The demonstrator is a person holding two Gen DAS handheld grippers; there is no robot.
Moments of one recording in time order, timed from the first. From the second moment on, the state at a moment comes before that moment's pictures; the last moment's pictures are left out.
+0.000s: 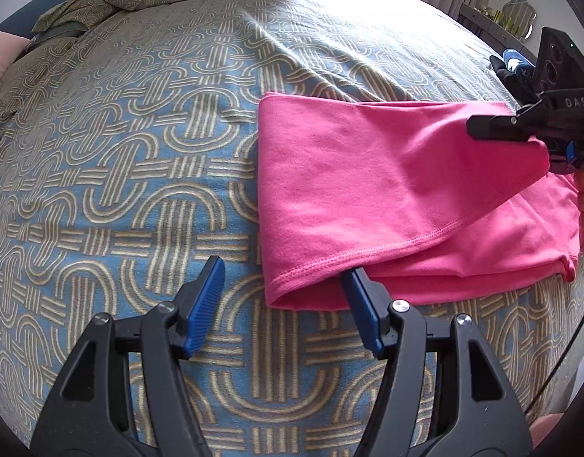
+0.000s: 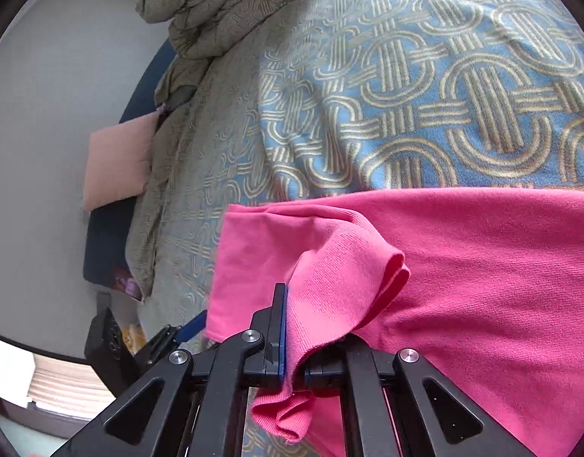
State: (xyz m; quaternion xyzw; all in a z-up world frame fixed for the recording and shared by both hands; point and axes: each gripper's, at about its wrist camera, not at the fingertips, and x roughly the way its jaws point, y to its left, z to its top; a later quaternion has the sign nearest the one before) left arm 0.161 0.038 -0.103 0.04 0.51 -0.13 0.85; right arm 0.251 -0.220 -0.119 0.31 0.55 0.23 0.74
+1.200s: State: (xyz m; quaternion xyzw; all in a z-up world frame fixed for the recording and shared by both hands) left arm 0.127 0.006 -0.073 0.10 0.50 -0.15 0.84; right arm 0.175 -0.327 -0.119 0.33 0.54 0.11 0.77
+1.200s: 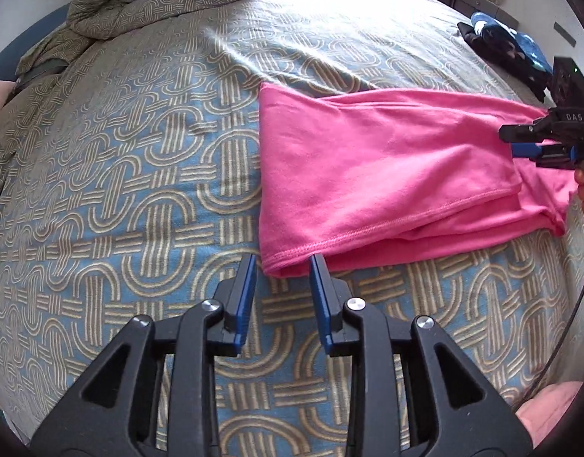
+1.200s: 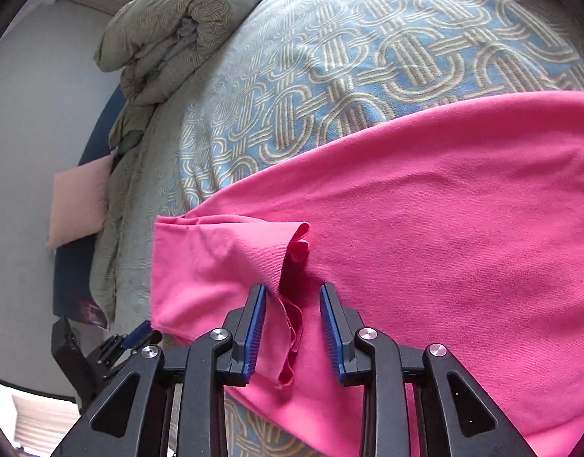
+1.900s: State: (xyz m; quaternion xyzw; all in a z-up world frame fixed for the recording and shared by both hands) left arm 0.145 -0.017 -0.056 0.07 0.51 -0.17 0.84; right arm 0.185 -0.355 -0.106 0.33 0.49 0.01 0.81
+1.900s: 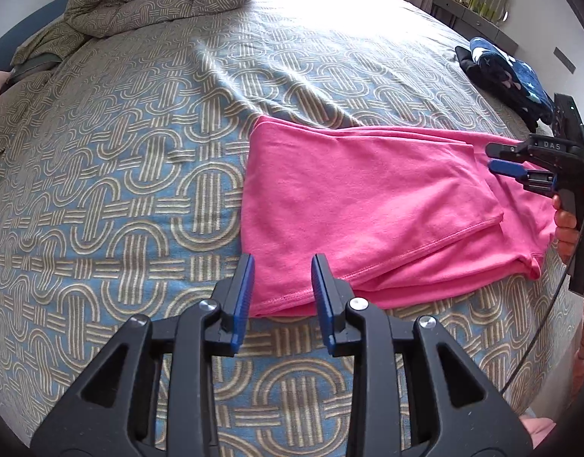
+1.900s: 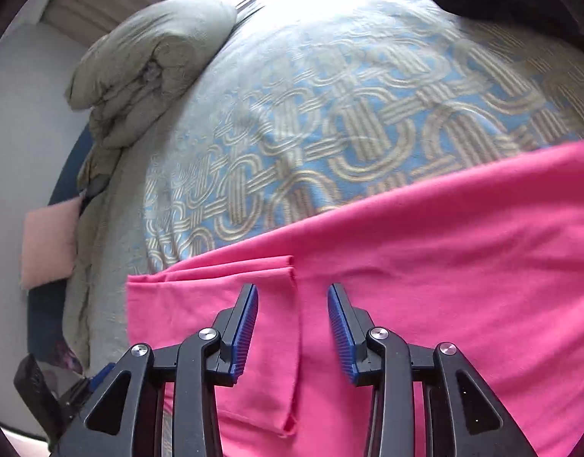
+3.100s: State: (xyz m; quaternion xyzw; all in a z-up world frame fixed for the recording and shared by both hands) left arm 0.158 -0.098 -0.054 0.04 0.51 -0.28 0.81; right arm -0.009 -0.548 -0.111 0.55 0.27 -0.18 0.77
